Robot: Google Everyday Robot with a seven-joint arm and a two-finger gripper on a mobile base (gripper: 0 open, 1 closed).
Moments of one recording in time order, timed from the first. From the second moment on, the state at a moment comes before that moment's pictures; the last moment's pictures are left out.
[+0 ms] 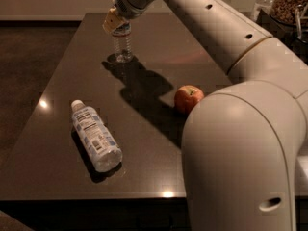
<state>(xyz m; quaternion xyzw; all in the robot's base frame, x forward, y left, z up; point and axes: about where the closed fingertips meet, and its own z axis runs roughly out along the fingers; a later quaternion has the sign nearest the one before) 0.795 0.102 0.953 -0.40 0.82 0.11 0.39</state>
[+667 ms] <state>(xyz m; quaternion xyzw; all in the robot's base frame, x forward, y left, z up) 0.749 0.096 0.988 -0.45 0.79 0.15 0.39</state>
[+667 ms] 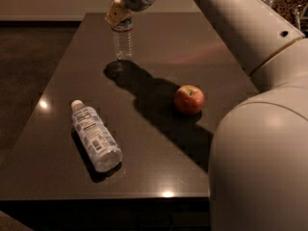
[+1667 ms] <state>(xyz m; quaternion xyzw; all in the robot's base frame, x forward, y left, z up) 0.683 0.115 1.032 -0.55 0.72 0.20 0.38</state>
